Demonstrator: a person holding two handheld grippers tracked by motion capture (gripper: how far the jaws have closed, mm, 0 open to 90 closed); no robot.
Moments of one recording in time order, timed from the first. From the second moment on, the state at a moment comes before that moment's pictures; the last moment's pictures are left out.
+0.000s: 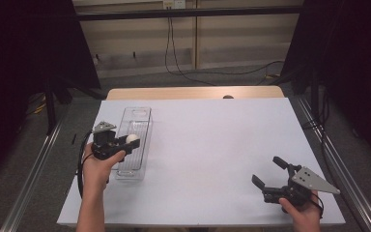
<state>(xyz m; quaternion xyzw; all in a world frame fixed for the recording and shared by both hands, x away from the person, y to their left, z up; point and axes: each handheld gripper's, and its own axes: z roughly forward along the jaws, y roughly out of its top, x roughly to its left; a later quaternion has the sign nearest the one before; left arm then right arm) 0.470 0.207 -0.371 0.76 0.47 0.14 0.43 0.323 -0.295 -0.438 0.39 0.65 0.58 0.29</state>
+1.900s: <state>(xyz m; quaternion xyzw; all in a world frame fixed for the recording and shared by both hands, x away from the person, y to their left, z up) 0.458 0.212 -0.377 0.73 0.48 0.16 0.46 0.324 -0.294 -0.438 0.40 0.65 0.58 0.29</state>
